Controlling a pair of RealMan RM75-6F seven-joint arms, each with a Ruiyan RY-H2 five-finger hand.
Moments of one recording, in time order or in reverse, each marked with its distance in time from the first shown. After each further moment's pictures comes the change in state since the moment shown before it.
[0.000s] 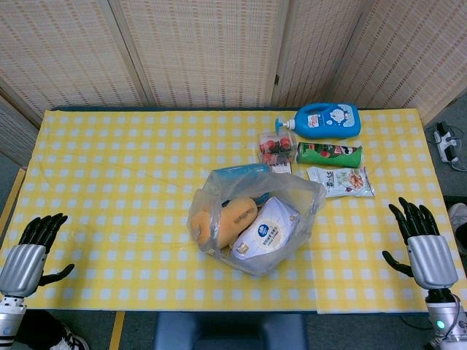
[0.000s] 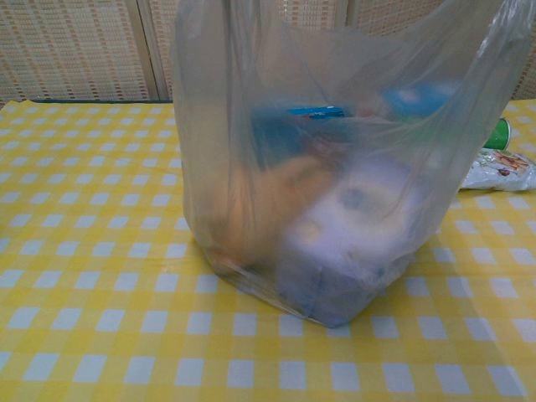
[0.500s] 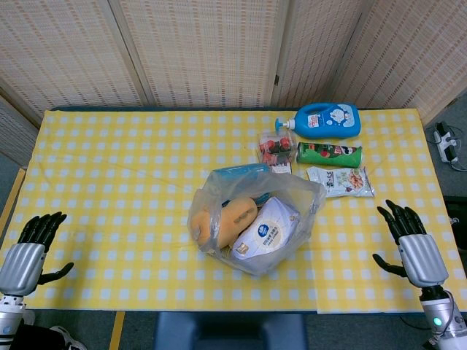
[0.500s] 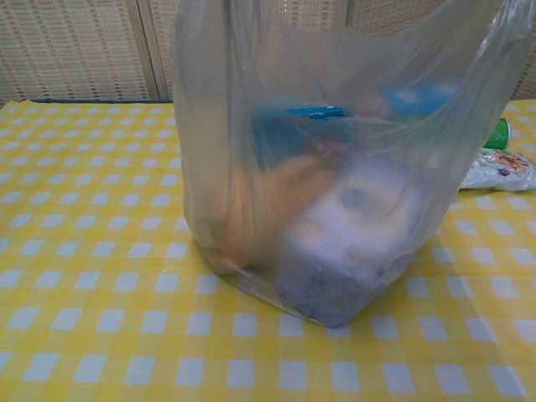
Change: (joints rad) left arm -0.003 -0.001 -0.005 0.010 -0.005 0.001 -0.010; right arm 0.041 0.022 -0.025 0.006 -0.040 -0.081 0.158
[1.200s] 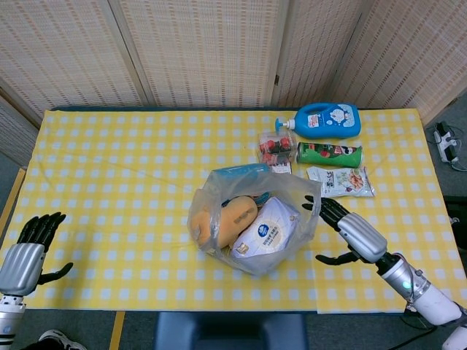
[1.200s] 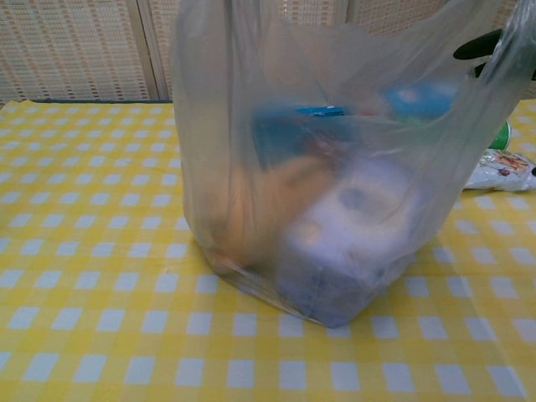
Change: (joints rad) left arm 0.001 -0.002 -0.001 -0.003 -0.007 -0.002 0.012; right arm 0.350 0.101 -0.026 -0.013 -0.262 -0.210 0.604
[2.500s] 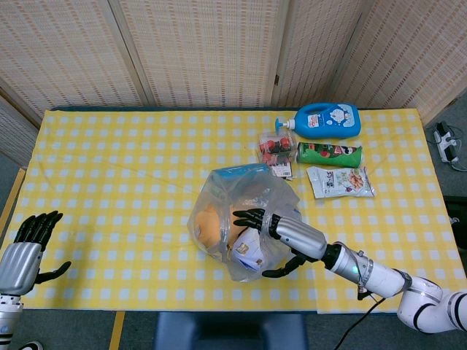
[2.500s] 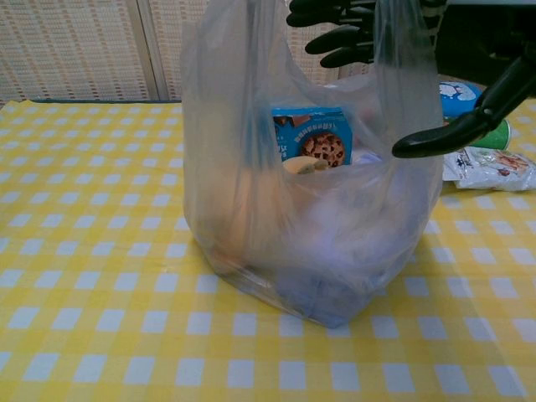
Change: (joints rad) left arm 0.003 0.008 -0.005 -0.002 -0.002 0.009 -0.012; right arm 0.295 -0.129 -0.027 0.009 -0.103 0.015 0.239
